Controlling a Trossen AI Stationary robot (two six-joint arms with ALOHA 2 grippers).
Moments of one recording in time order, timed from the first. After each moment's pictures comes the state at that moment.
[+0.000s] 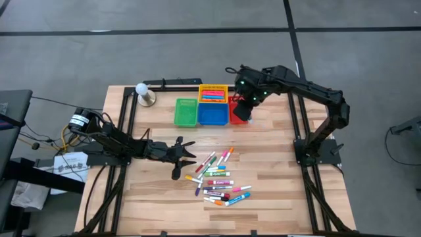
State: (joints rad) left arm -0.25 1.54 0.31 0.90 -0.16 -0.08; right arm -0.33 1.64 1.79 -1.33 -0.03 0.21
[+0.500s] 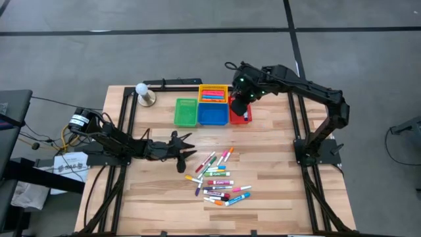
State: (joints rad) left arm -0.25 1.54 0.31 0.90 -0.44 -0.23; right arm -0.34 1.64 1.79 -1.23 0.08 0.21
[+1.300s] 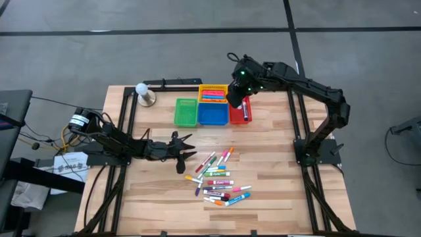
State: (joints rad) left arm -0.25 1.54 0.31 0.90 -0.41 -0.19; right arm -0.40 1.64 1.77 -1.09 0.09 0.26
